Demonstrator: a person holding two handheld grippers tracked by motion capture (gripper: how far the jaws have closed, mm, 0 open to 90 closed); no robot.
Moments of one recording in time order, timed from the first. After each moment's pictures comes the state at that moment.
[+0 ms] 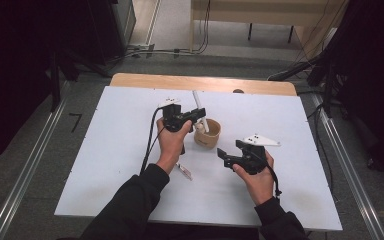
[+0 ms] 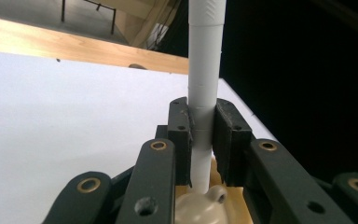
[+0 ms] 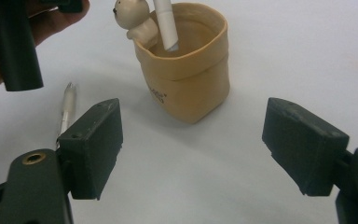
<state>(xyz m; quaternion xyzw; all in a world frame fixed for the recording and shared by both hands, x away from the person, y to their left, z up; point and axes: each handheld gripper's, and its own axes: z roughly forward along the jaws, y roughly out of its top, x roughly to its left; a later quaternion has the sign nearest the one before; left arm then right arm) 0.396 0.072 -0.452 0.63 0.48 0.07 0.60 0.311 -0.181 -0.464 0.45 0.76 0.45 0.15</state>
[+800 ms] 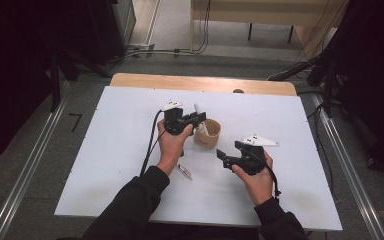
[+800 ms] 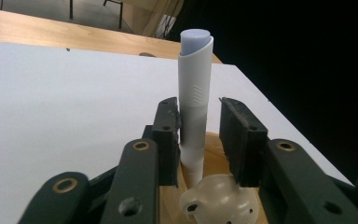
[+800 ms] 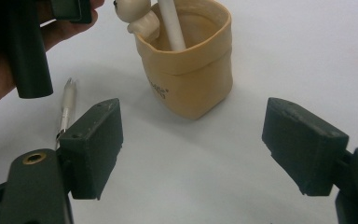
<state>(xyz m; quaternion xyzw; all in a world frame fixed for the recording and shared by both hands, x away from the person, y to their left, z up) 0.396 0.072 -0.463 0.64 0.49 0.08 0.58 0.311 -0.179 -0.467 0.45 0.76 0.45 0.15</state>
